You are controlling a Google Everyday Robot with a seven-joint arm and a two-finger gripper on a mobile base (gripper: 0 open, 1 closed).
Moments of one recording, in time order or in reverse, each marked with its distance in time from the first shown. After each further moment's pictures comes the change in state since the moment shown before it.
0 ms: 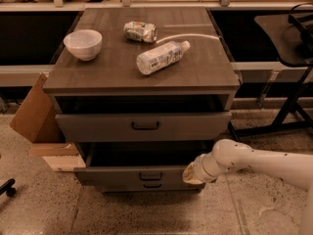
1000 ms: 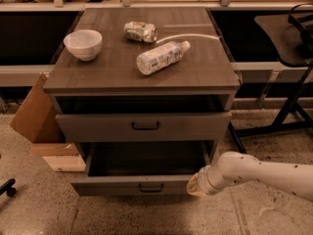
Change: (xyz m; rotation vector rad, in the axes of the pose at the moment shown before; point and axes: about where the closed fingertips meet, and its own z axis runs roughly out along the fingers) arm 0.010 0.046 -0.006 -0.015 0.025 0.012
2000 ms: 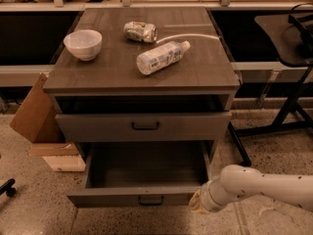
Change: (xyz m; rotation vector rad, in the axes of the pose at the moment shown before) arm 0.015 0.061 0.008 -0.097 0.013 0.037
